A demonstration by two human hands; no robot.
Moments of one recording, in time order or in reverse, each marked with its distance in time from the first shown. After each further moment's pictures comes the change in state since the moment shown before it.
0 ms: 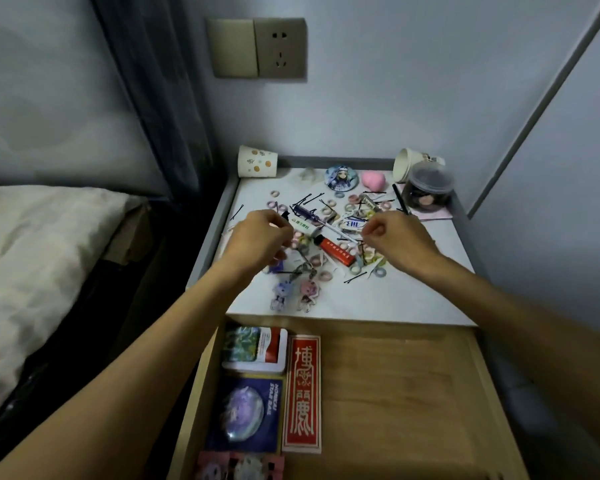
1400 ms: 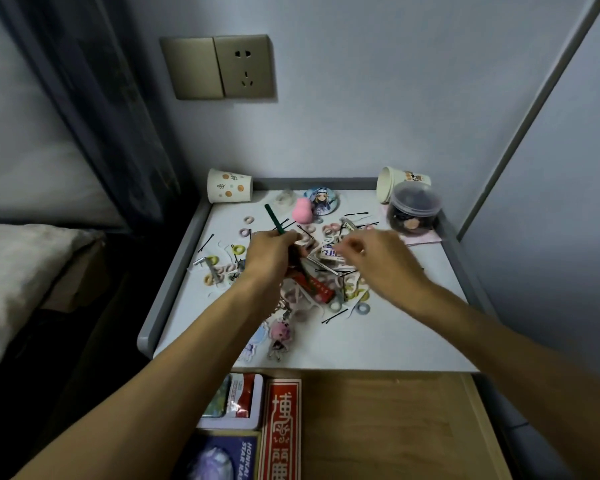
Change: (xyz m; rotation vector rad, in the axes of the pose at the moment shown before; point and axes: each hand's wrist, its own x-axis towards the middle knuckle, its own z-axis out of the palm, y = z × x) left_hand 0.049 0.036 0.068 -0.499 0.033 -0.144; right_hand 0.027 0.016 -0.004 0.073 0.058 -0.166
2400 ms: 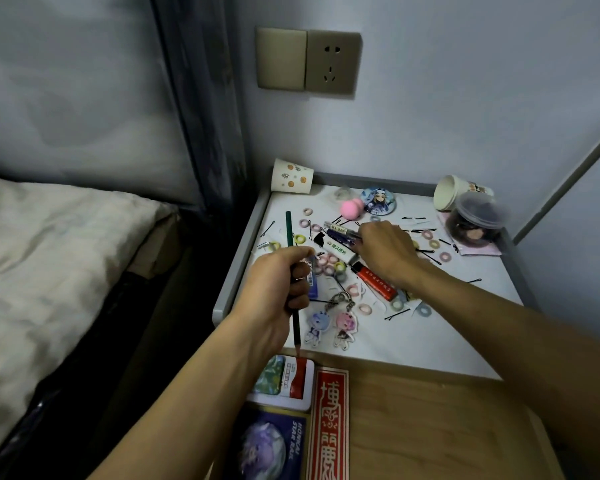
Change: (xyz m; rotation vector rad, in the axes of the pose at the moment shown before) left_hand -0.059 -0.010 -0.094 -0.417 -0.043 -0.126; right_hand 0.057 -0.045 0.072 -0.524 -0.093 -0.009
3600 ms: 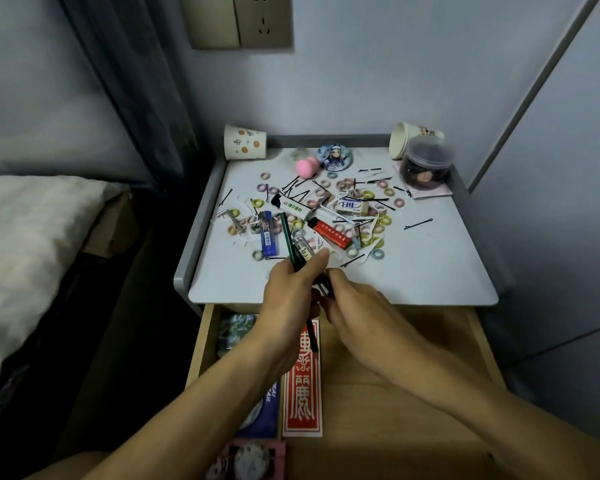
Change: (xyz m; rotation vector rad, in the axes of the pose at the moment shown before) left_hand -0.047 -0.074 0.037 0.324 -0.100 0.082; right_hand -0.196 -0.016 -0.026 0.509 -0.138 -0.115
